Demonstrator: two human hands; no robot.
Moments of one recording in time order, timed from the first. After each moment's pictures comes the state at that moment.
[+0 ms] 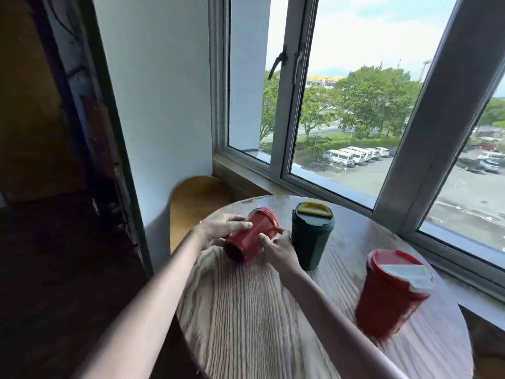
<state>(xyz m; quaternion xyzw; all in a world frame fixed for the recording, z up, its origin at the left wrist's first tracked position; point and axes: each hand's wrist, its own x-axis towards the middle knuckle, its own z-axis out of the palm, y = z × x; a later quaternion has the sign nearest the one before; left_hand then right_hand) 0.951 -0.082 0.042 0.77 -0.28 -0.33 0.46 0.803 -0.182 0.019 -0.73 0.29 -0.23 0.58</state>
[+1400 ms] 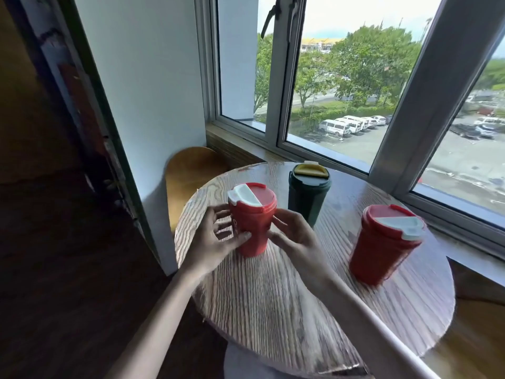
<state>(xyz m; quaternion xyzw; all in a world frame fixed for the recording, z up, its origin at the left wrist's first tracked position) 0.836 -0.012 0.004 0.66 -0.34 -0.13 0.66 0.700 -0.151 0.017 -0.70 0.12 -0.25 0.66</state>
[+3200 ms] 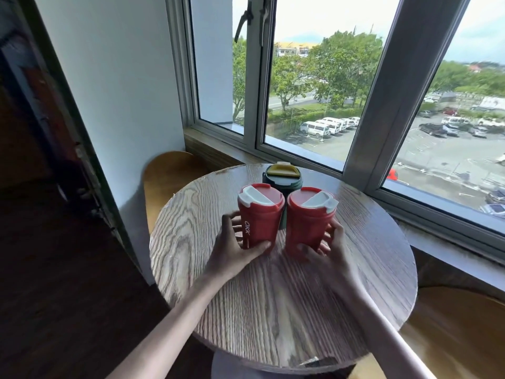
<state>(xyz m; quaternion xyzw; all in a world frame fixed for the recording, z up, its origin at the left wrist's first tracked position) 0.795 -0.072 -0.009 0.71 -0.39 -0.09 0.57 0.635 -0.213 -0.003 -0.72 0.23 -0.33 0.57</state>
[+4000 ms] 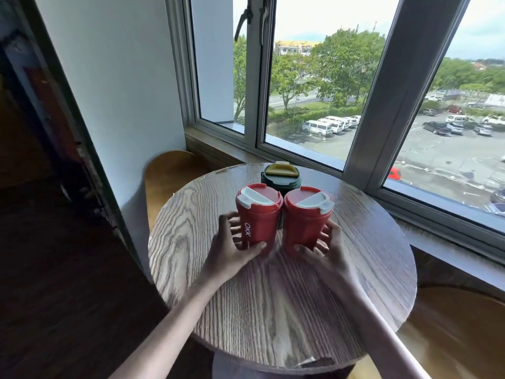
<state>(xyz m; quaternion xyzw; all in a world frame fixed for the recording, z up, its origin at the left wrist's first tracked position) 0.793 -0.070 -0.010 0.71 -0.39 -0.08 0.58 0.637 -0.220 -0.007 -0.73 0.22 -0.34 0.55</state>
